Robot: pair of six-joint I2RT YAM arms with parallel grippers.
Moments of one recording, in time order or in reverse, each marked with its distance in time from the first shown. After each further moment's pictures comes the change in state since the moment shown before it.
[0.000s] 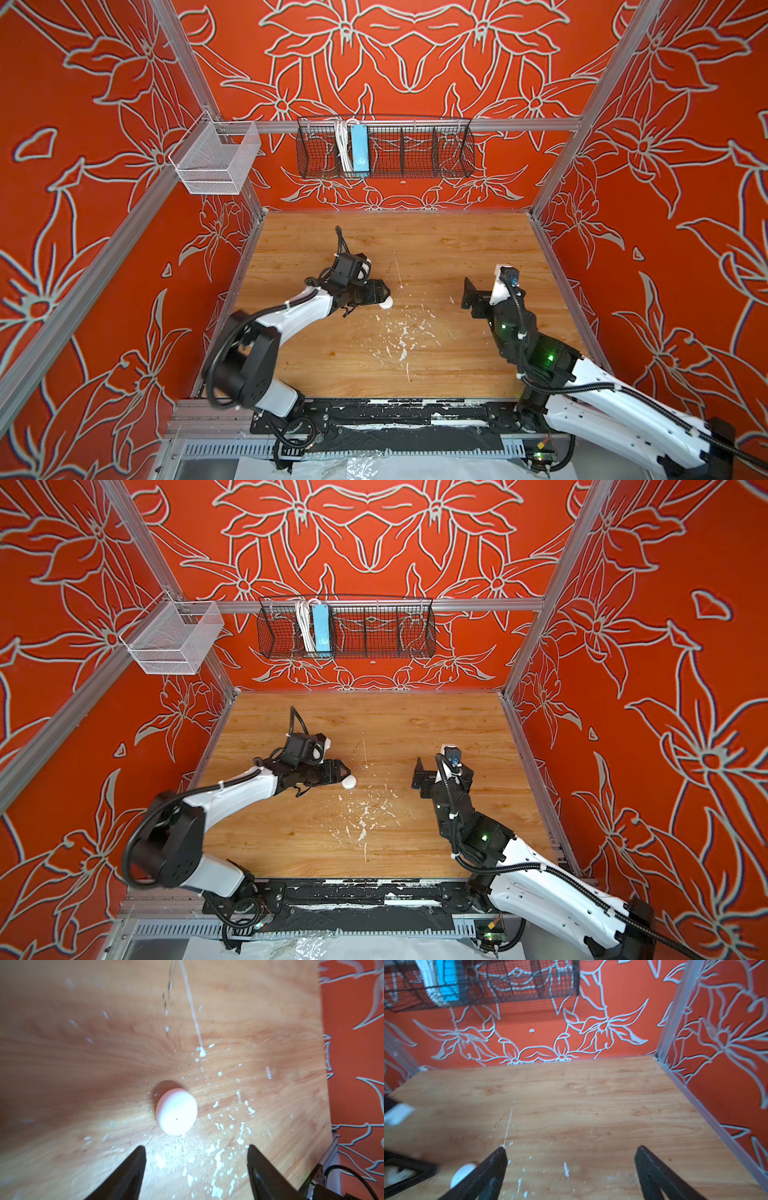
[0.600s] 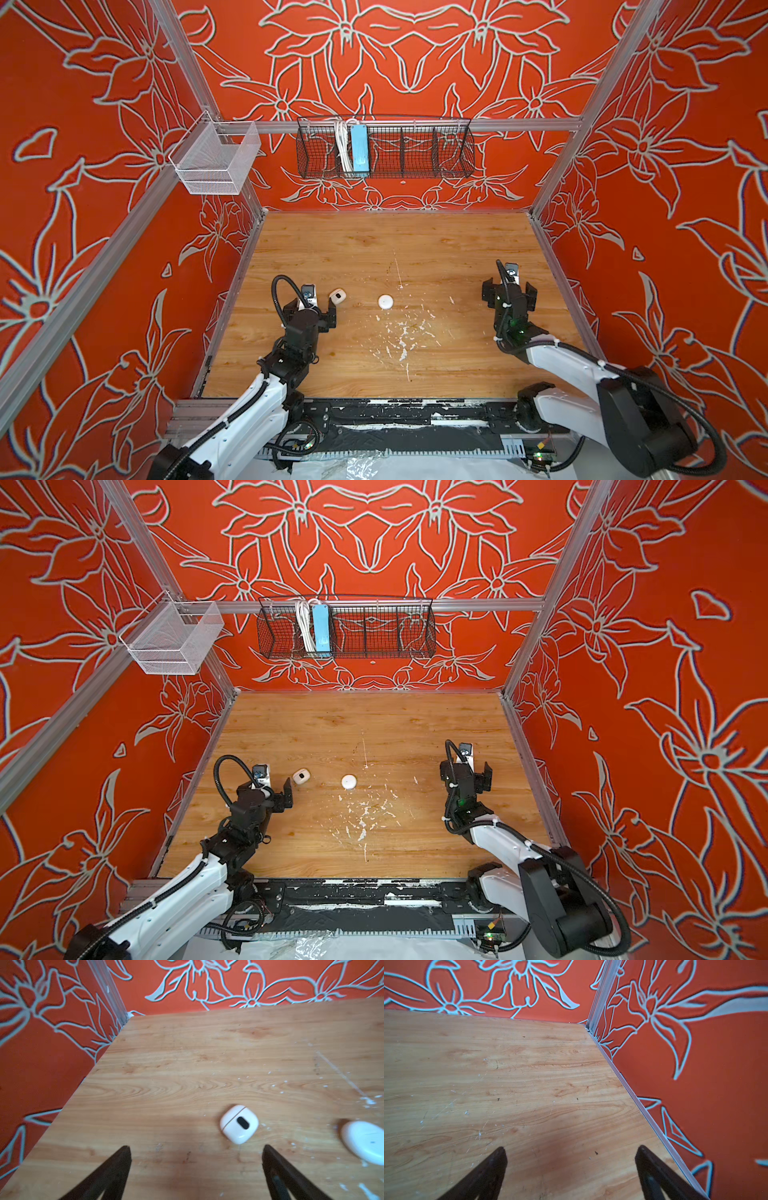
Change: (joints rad) left arm 0.093 -0.668 -0.687 0.410 -0.754 0.467; right arm -0.509 0.486 -0.237 0.600 -0.137 -0.278
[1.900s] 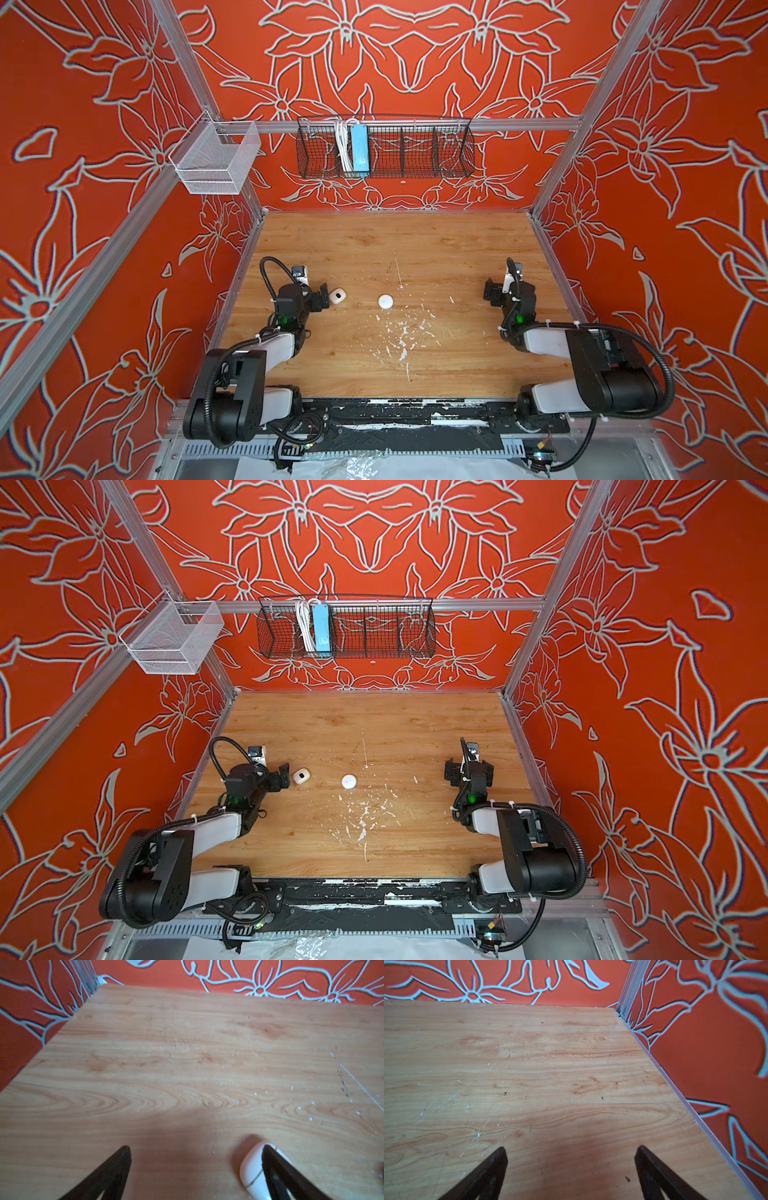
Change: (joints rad) left arm 0.356 0.551 0.144 0.385 0.481 -0.002; right arm -0.219 0.220 -0.024 0.235 -0.401 -0.010
